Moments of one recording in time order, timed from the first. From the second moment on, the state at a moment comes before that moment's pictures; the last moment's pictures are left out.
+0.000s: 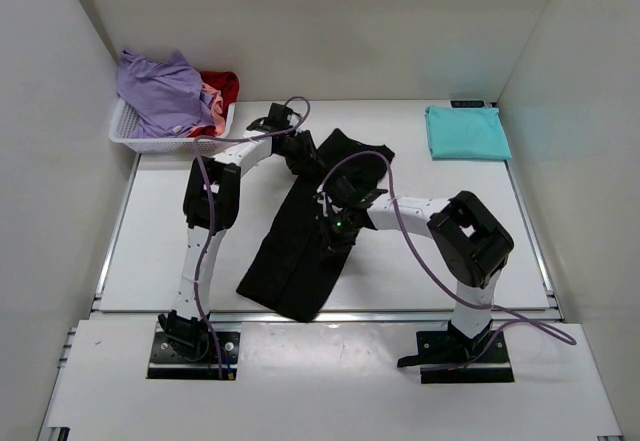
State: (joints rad) left arm -0.34 2.43 1.96 -0.51 0.51 -0.64; right arm 0.75 1.86 1.10 -0.36 -0.43 0.45
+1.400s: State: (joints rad) left arm -0.36 1.48 0.93 -0.82 0.43 -0.49; right arm 0.62 1.37 0.80 -0.56 -0.29 0.53
